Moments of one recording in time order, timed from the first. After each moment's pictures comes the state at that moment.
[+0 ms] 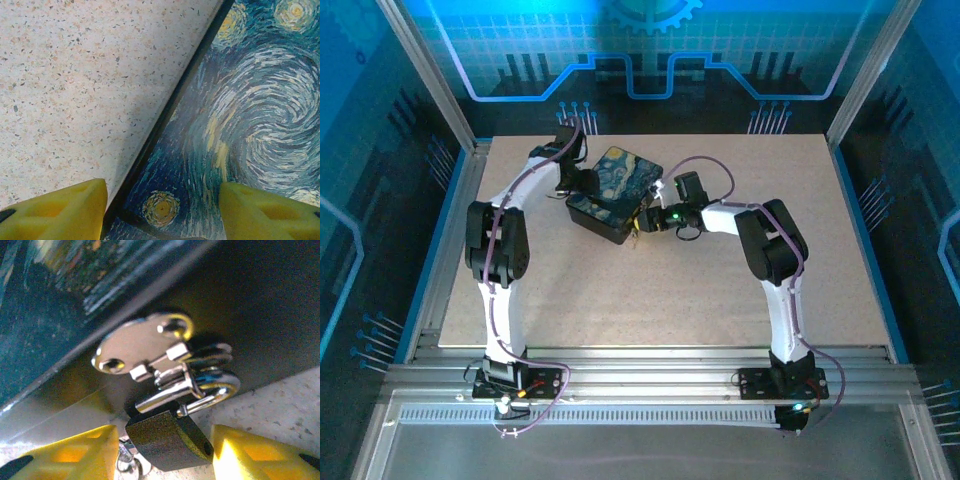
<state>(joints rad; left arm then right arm) -0.16 2.11 1.78 -0.78 0.00 -0.25 0.42 2.21 1.39 0.03 -0.68 0.17</state>
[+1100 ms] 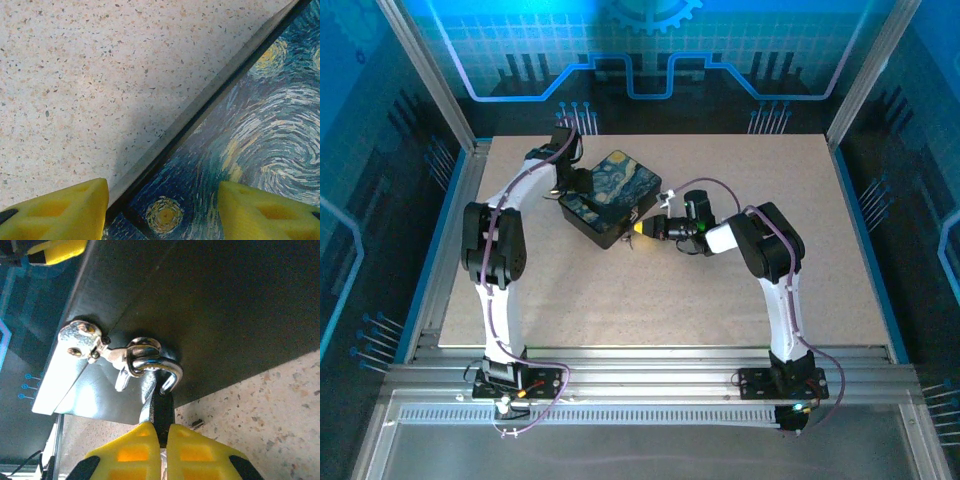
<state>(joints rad) -0.15 2.08 1.73 -0.73 -0.05 -0.27 0.41 2.25 1.13 0.66 -0.83 0.67</state>
